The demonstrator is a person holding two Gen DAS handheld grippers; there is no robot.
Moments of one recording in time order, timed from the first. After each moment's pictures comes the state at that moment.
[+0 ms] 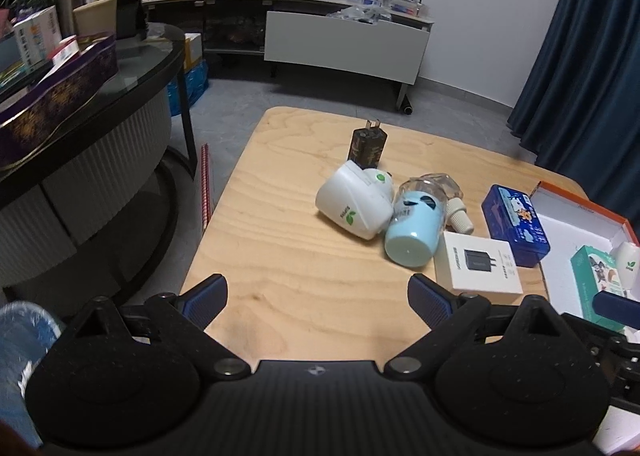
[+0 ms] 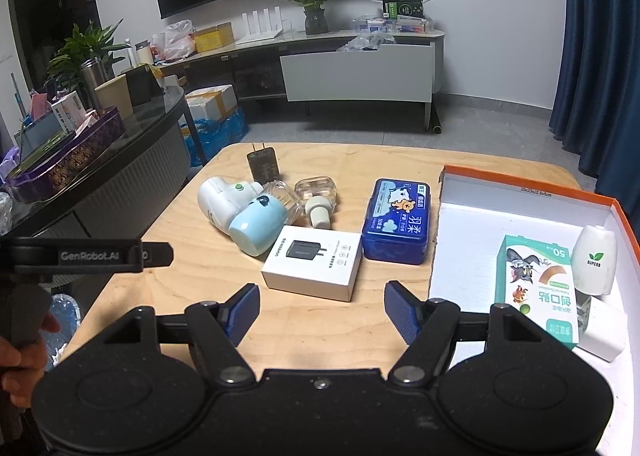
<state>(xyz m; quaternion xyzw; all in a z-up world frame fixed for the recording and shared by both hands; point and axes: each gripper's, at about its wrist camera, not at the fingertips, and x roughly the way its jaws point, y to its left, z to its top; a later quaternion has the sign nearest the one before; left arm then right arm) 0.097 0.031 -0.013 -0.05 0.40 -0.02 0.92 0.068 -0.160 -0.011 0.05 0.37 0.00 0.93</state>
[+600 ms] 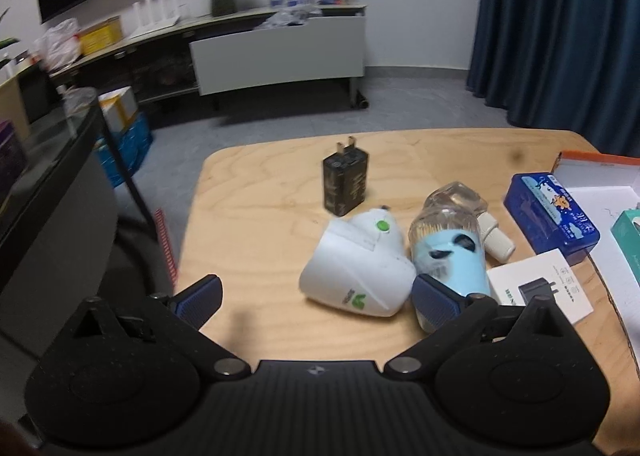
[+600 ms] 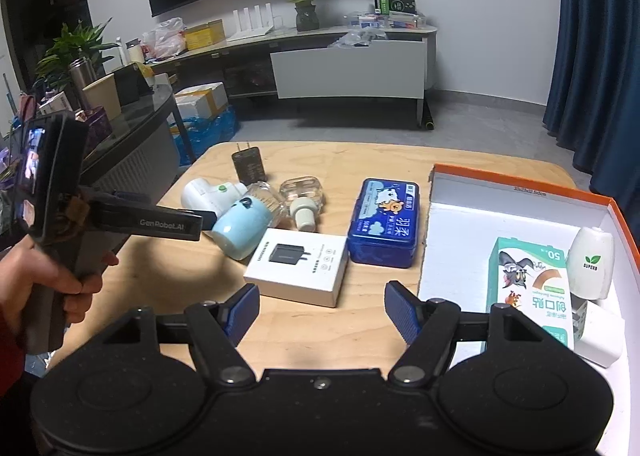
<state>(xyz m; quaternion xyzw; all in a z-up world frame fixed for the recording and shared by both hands) 0.175 0.019 -0.045 0.07 0.37 -0.11 0.92 0.078 -0.172 -0.015 0.05 0.38 -0.01 0.92</state>
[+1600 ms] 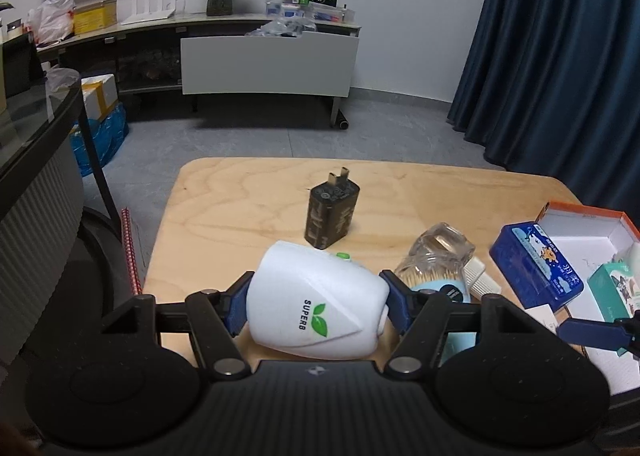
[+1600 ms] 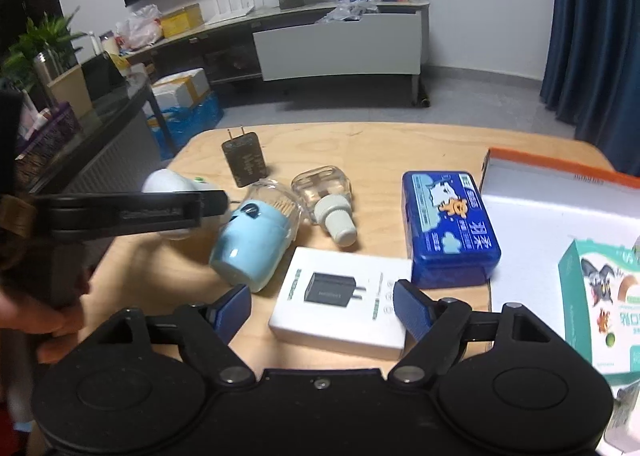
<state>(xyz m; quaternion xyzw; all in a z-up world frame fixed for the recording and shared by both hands) 0.194 0.024 -0.044 -0.01 0.36 -0.13 0.92 0.157 -0.129 -0.053 0.06 0.40 -0.06 0.91</state>
